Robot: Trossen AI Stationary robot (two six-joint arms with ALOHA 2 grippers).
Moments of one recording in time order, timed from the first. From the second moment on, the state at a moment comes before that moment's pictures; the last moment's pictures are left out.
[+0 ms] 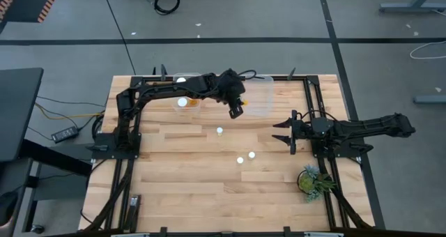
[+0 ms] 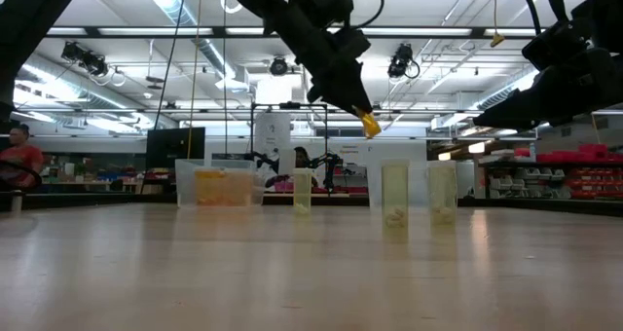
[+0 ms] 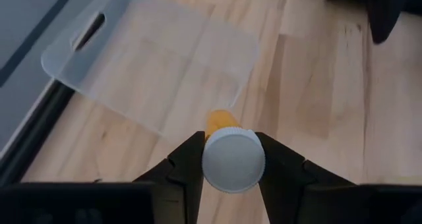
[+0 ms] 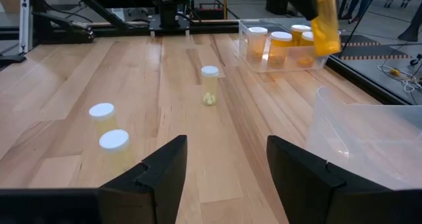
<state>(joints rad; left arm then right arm) 0.30 1.99 1.70 -0.48 0.02 -0.02 0.03 0.29 0.01 0.04 0.20 0.03</state>
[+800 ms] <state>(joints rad) 0.31 1.99 1.71 -0.22 0.02 -0.01 0.03 0.29 0.01 0.04 0.20 0.03</state>
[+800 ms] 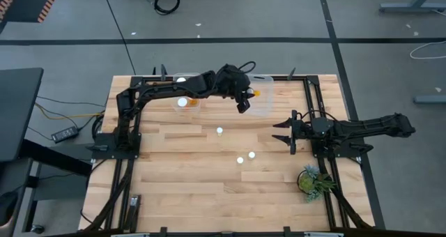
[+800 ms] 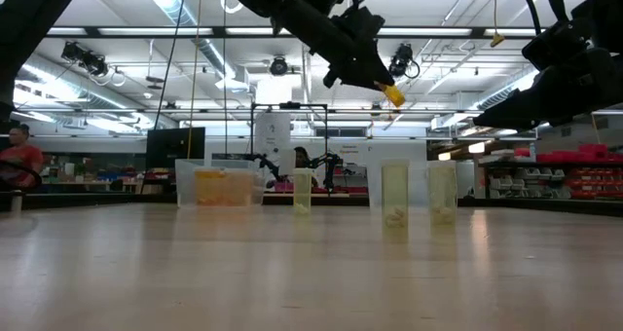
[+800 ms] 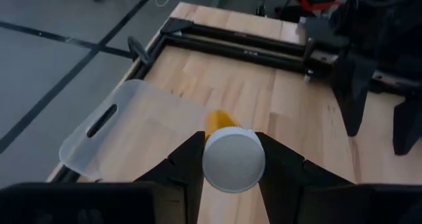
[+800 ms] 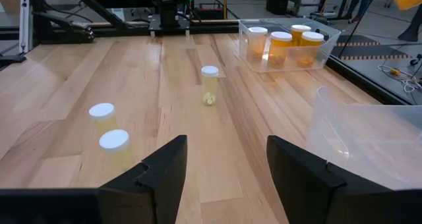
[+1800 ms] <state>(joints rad) 0.31 1.99 1.82 -0.09 0.02 -0.01 0.03 0.29 0.01 0.04 0.20 0.03</state>
